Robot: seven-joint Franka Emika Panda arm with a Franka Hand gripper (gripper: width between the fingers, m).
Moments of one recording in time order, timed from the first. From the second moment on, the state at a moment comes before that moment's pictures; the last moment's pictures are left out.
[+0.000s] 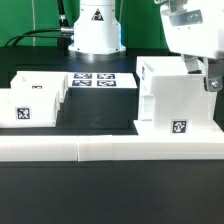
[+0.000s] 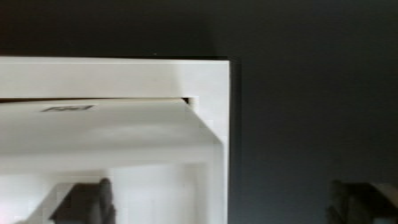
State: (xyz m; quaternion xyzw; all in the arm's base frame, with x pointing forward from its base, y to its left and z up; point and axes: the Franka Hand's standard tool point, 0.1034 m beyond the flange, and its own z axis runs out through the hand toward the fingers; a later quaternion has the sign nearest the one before) arm 0.653 0.121 0.104 -0.72 0.69 0.00 0.14
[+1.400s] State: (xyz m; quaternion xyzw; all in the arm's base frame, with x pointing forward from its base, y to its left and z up) arm 0.606 0.093 0.142 -0.96 0.25 0.01 0.11
